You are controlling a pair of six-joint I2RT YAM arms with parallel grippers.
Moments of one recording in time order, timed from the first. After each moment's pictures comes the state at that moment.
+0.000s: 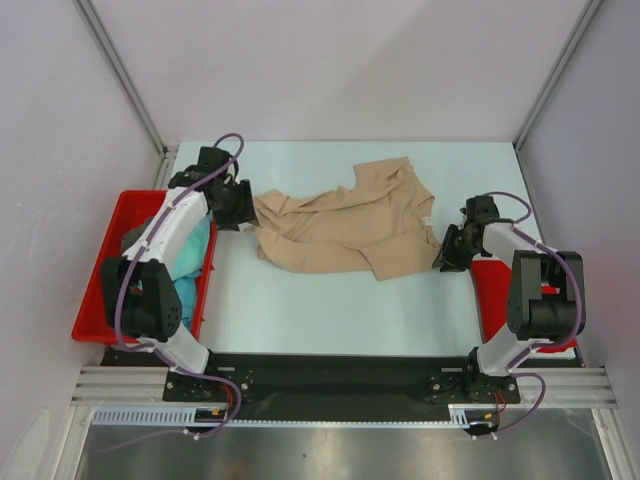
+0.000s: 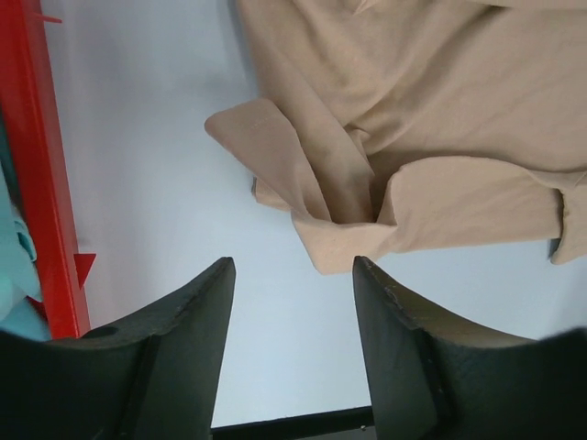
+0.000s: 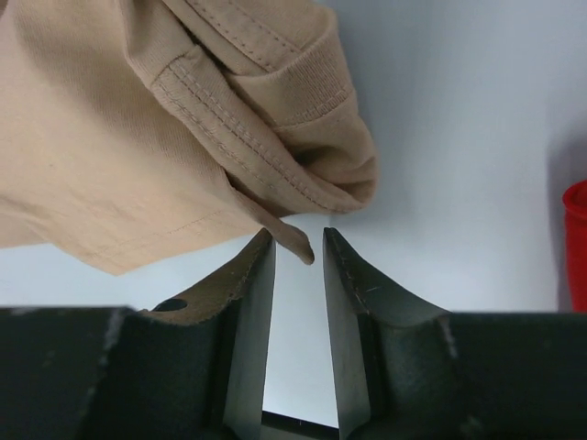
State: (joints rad) left arm -0.14 1.63 1.40 -0.85 0.11 -0.33; right arm -0.04 1.63 0.93 -0.51 -0.24 0.37
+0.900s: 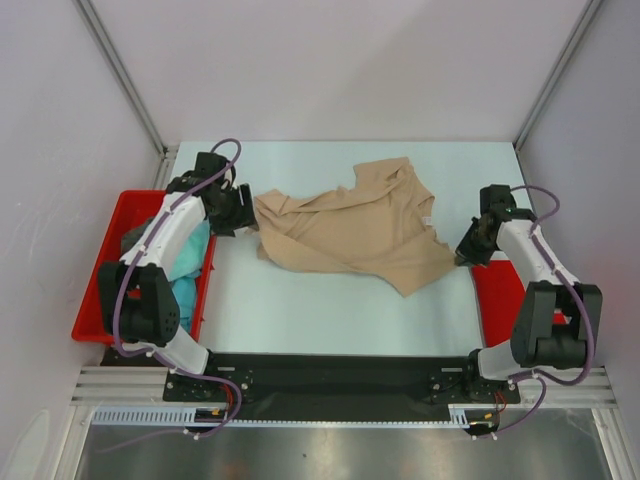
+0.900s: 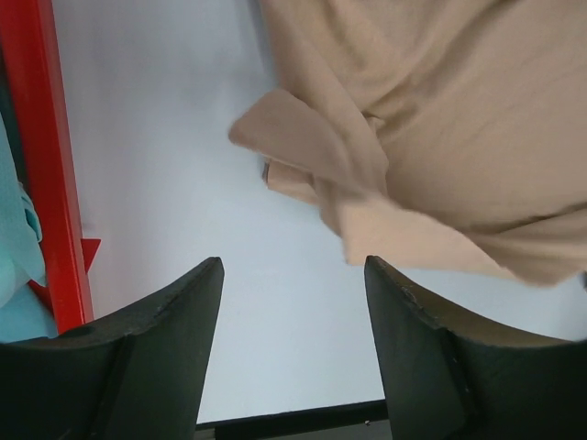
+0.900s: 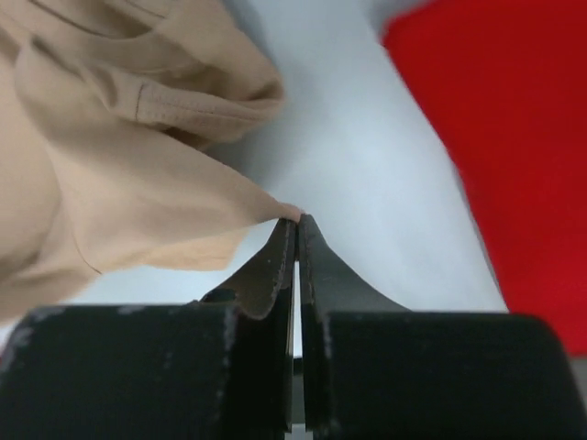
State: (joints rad) left arm -0.12 1.59 1.34 -0.84 0.11 -0.33; right arm -0.06 1.47 1.03 -0.77 -0.05 0.52
